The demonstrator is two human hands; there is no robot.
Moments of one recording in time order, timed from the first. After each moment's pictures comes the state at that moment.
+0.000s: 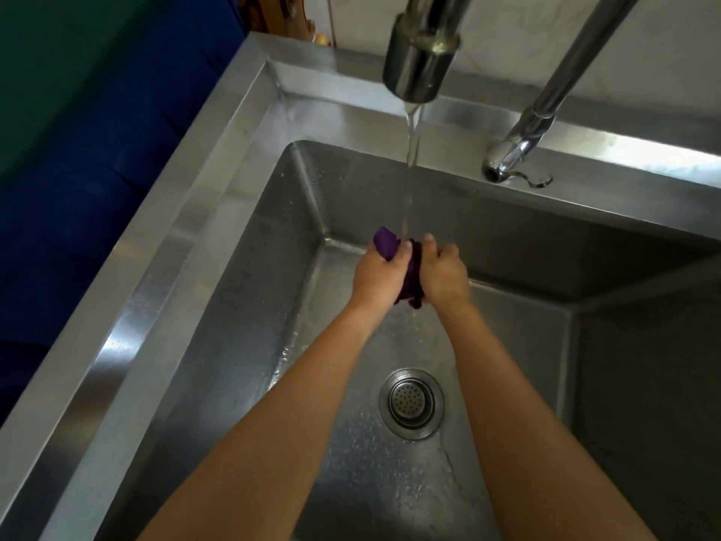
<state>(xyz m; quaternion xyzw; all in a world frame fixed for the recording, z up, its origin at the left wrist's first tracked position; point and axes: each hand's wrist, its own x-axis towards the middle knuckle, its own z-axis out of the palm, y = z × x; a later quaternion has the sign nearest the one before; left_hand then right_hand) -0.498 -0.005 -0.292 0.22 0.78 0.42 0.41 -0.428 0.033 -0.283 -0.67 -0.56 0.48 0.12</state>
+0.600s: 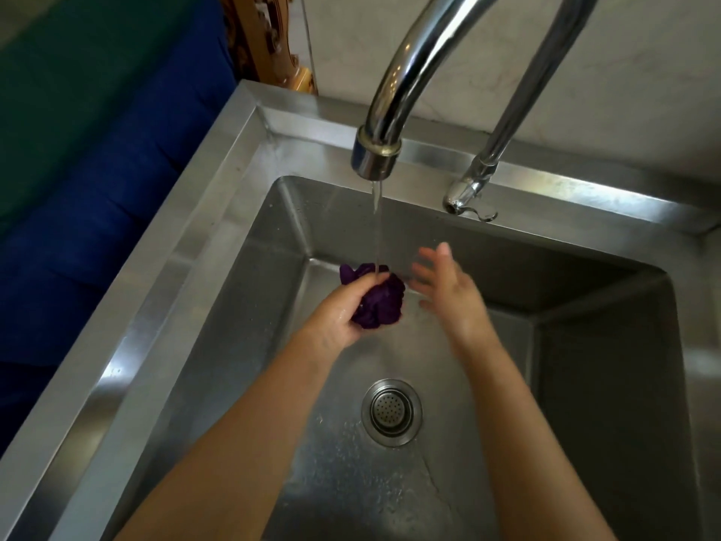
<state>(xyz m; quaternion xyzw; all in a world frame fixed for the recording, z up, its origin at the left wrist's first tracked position) -0.510 -0.023 -0.278 -0.04 0.53 0.50 0.69 -0.386 0.015 -0.212 -0.57 -0.48 0.62 0.25</state>
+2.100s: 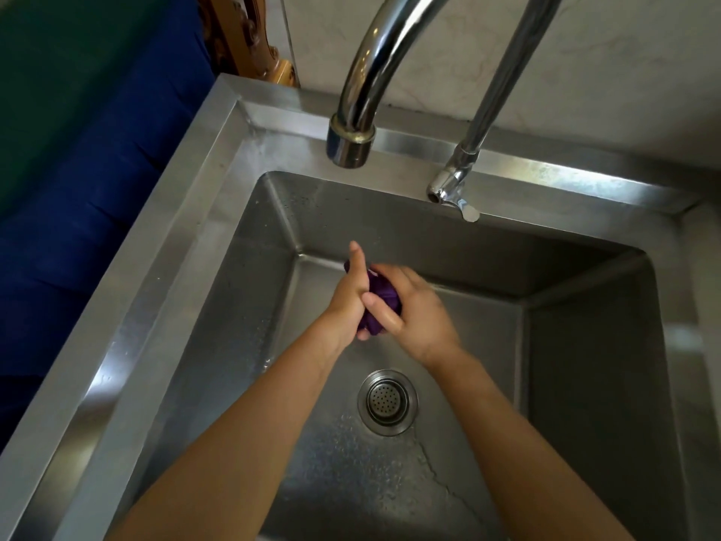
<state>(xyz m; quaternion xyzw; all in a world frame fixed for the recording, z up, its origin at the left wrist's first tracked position) -0.492 -0.022 -0.261 0.08 0.69 0.42 0.58 -0.382 -0.010 -0.243 -0.42 -0.80 0.40 0.16</state>
